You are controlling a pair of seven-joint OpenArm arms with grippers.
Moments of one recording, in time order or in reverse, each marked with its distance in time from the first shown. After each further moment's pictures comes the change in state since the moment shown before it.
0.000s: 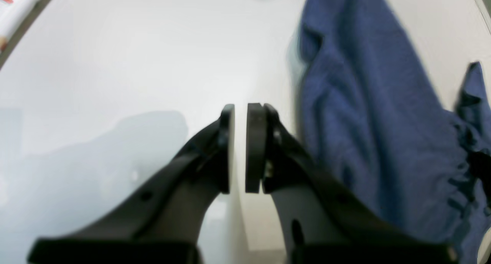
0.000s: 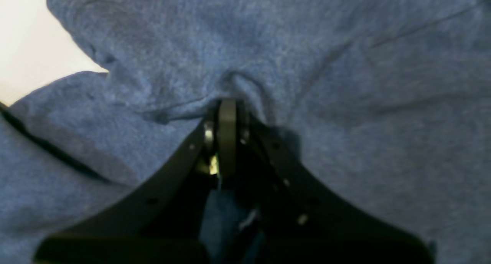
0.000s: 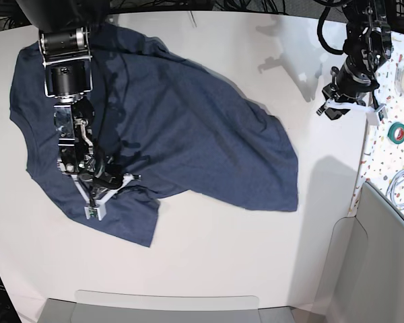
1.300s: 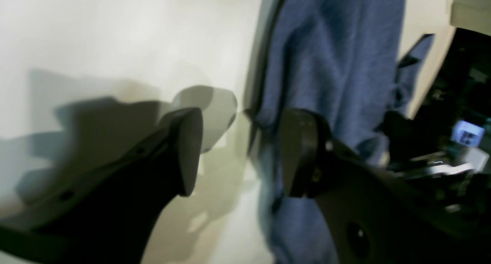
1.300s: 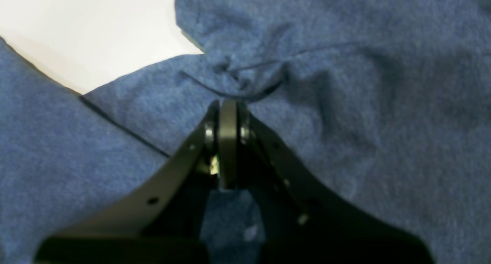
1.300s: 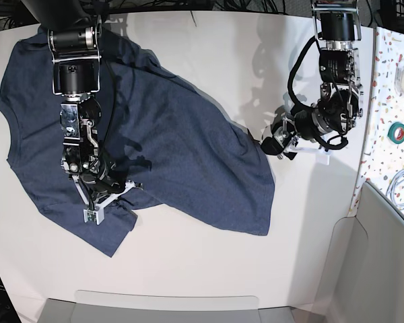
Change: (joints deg) left arm -26.0 6.4 8.9 -29.3 -13.0 -1.7 13.4; right arm -0.2 -4.4 4.8 1.7 -3.0 -1.0 3.4
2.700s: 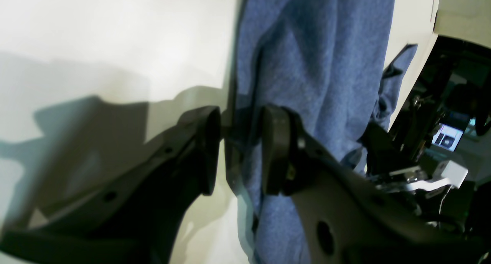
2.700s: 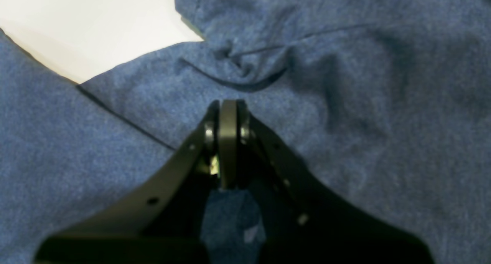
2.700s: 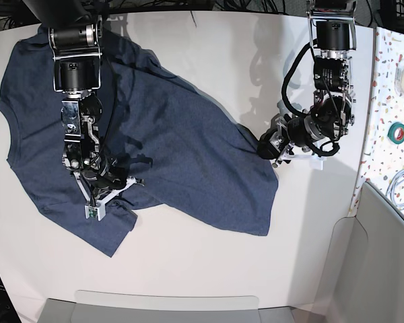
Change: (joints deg) left arm -2.5 0.8 2.5 -4.8 -1.7 0.1 -4.9; right arm -1.2 0.0 0.0 0.1 0.1 0.2 0.3
